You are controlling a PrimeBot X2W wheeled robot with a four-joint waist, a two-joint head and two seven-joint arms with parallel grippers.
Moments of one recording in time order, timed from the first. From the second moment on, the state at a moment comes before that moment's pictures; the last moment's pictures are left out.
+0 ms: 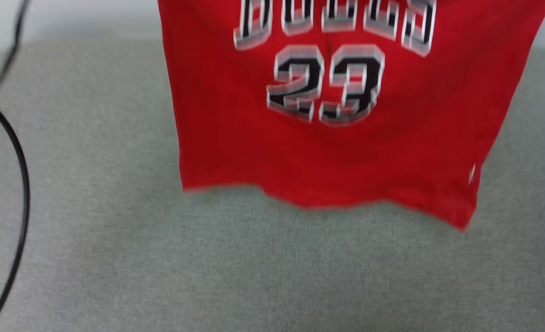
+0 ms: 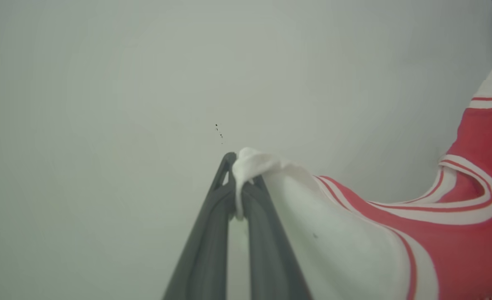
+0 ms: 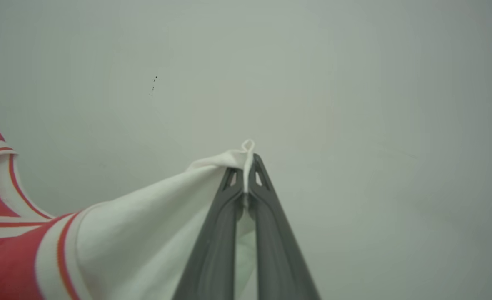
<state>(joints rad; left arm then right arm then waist) -1.43 0.73 -0.67 0.16 -0.74 -0.01 0.09 -1.15 -0.56 0.17 0.16 0.37 0.13 0.19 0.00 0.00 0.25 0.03</state>
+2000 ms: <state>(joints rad) -0.56 0.66 -0.66 0.38 -0.90 0.06 -0.26 -0.76 -0.46 0.61 0.69 0.51 0.13 -0.25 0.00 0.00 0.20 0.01</state>
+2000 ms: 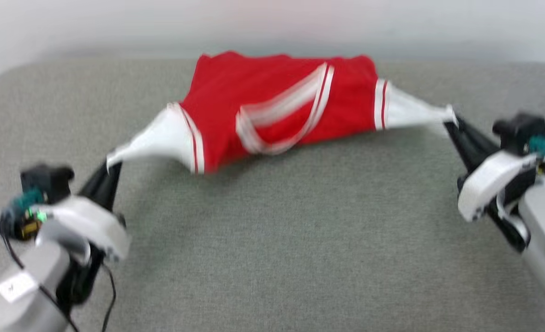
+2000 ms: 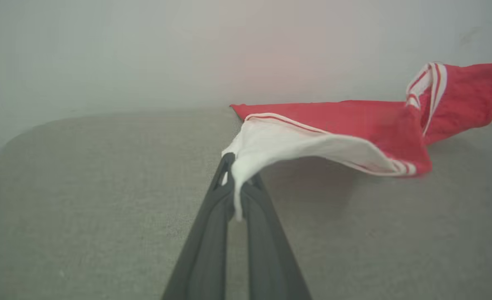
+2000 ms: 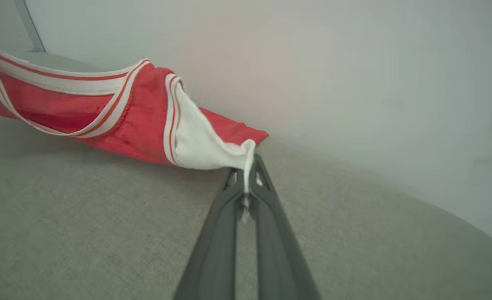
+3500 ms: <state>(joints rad) 0.18 0.68 -0.55 0.14 -0.99 0.25 -0.26 0.23 -0.45 0.17 0.25 0.44 0.13 -0.06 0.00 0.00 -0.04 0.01</state>
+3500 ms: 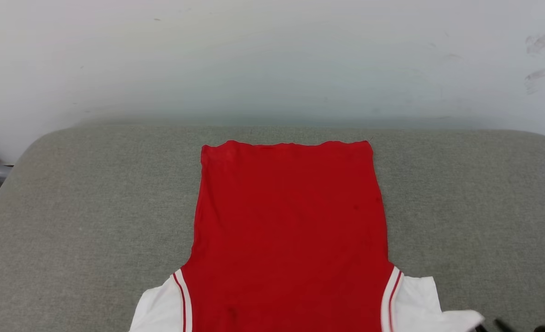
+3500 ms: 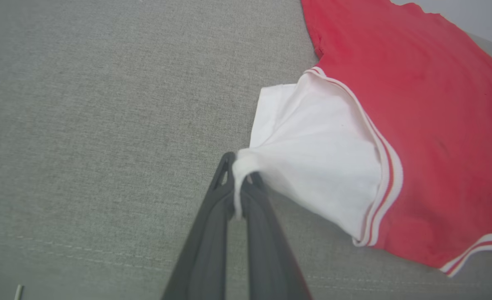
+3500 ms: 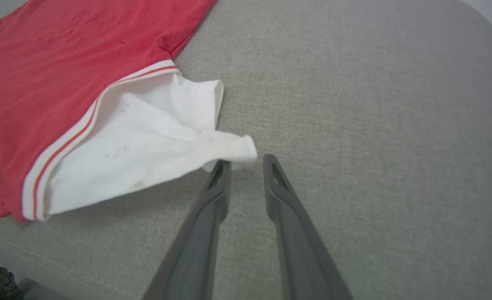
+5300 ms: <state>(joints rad) -0.21 0.28 -0.39 0.09 -0.57 0.02 -0.27 -1.13 -0.63 0.28 0.46 0.44 0.13 1.23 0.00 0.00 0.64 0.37</state>
